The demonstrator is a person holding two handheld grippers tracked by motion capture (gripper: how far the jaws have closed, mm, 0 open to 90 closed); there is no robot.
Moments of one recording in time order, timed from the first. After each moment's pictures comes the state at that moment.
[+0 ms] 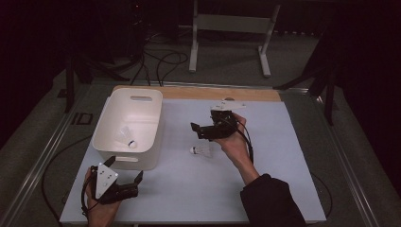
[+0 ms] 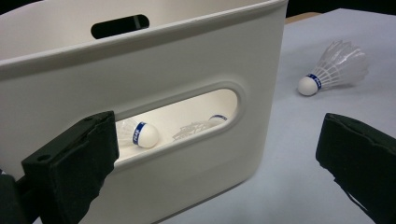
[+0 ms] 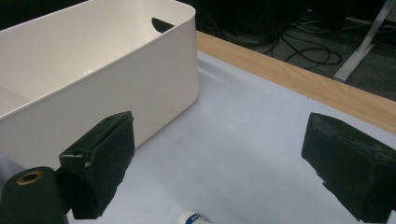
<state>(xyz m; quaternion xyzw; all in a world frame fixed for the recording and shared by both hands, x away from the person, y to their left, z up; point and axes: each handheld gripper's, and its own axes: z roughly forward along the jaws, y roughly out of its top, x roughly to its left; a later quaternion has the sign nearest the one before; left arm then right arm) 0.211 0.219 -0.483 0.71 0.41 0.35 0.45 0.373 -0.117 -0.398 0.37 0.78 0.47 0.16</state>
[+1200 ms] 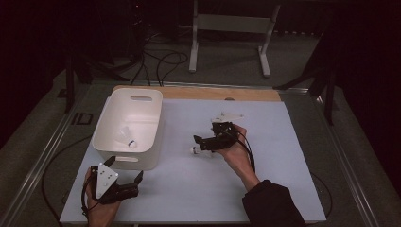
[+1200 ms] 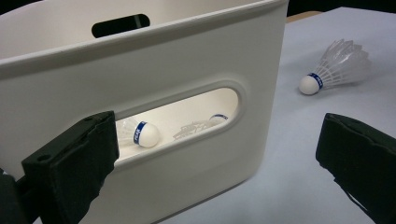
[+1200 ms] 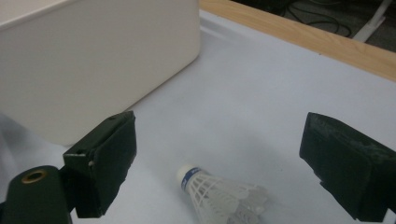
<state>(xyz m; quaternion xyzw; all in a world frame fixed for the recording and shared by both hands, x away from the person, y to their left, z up) 0.211 0.218 -0.484 0.71 0.41 0.35 0.45 0.362 -0.125 -0.433 0.37 0.81 0.44 0.15</state>
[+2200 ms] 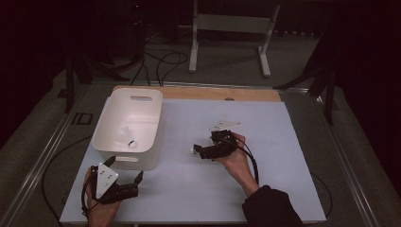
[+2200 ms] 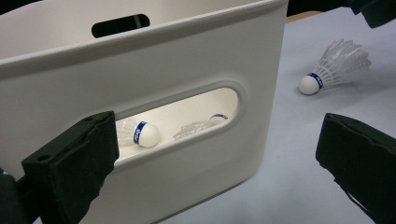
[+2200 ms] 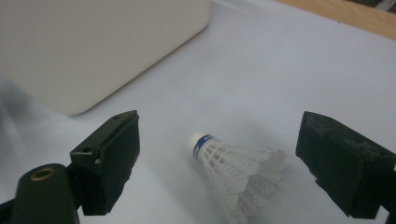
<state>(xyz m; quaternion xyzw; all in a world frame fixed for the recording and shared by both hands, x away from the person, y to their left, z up) 0.211 0.219 -0.484 0.71 0.41 0.35 0.45 0.347 -0.124 -0.451 0.37 0.82 0.41 0.13</state>
